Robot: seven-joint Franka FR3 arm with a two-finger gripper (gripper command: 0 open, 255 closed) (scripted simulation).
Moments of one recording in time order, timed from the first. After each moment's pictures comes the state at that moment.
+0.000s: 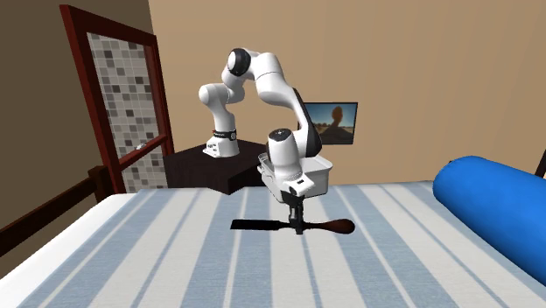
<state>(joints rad) -0.24 0.91 -0.25 -1.65 0.71 2.55 -1.34</state>
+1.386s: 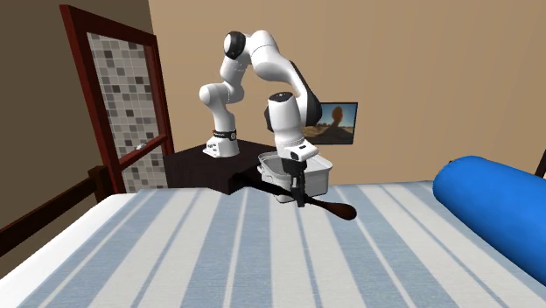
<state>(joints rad) -0.17 0.69 -0.34 -1.74 0.62 2.41 -1.25</state>
